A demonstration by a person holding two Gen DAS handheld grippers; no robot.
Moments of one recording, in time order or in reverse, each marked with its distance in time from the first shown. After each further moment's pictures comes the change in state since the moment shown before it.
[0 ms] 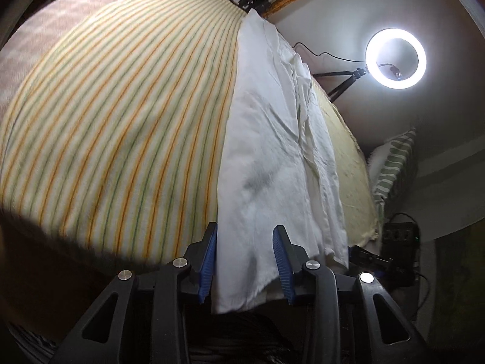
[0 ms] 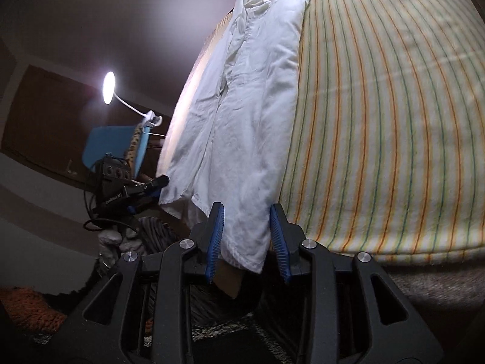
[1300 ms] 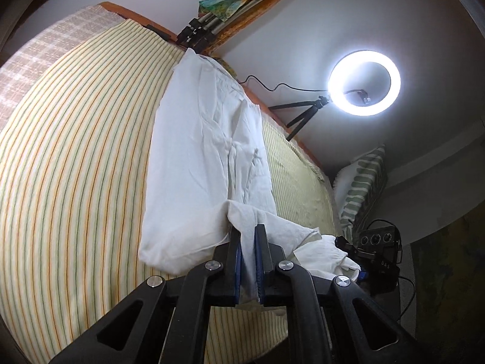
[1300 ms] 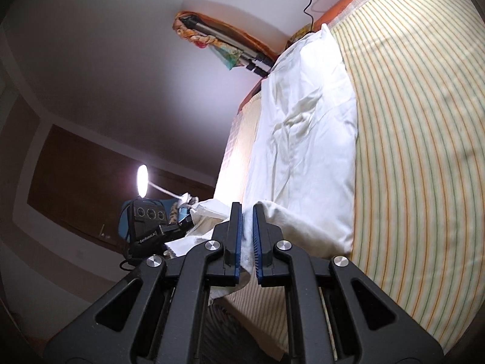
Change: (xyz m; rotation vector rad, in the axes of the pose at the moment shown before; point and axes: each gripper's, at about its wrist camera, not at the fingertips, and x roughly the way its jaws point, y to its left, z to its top) left arm 0.017 -0.063 0.148 0.087 -0.056 -0.140; right arm -0.025 0.017 0.128 0.078 -0.255 0.134
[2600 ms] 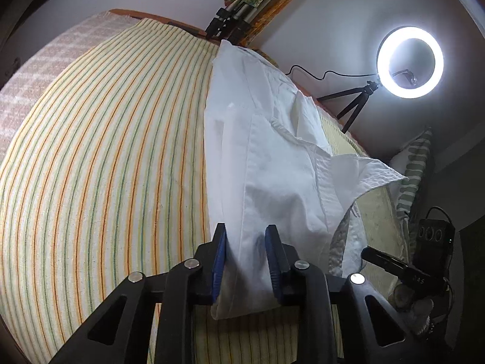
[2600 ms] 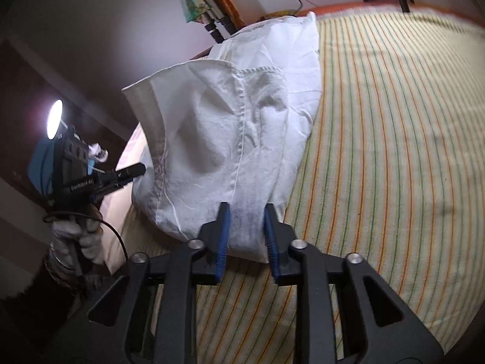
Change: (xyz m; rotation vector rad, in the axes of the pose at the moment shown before) left arm 0.046 0.040 0.012 0.111 0.004 0.240; right arm 0.062 -0.017 0.000 -0.317 0.136 -0.430
